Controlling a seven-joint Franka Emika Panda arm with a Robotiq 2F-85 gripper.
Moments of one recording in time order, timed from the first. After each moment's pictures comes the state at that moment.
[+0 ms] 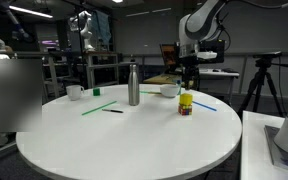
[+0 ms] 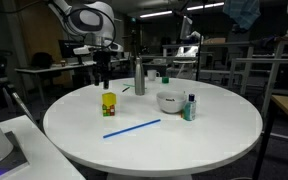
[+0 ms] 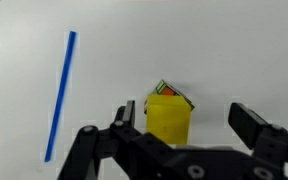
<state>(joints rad) -0.09 -0.12 -0.07 -2.58 -0.01 2.32 -0.01</state>
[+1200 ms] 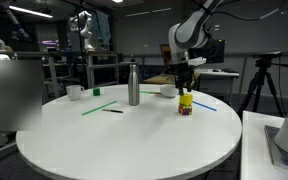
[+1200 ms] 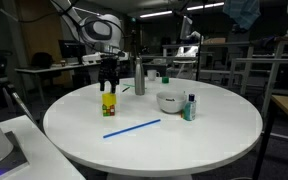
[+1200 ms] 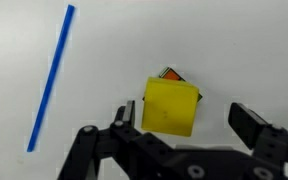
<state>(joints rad) -0.07 0.06 -0.06 -2.45 -0.06 2.32 -0.02</state>
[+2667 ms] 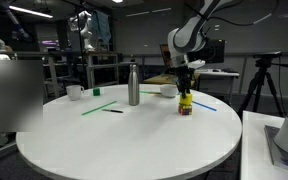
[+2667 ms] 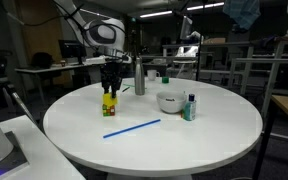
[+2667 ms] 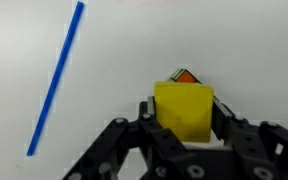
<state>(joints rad) -0.08 0.12 -0.08 -2.42 -0.08 2.31 -0.05</state>
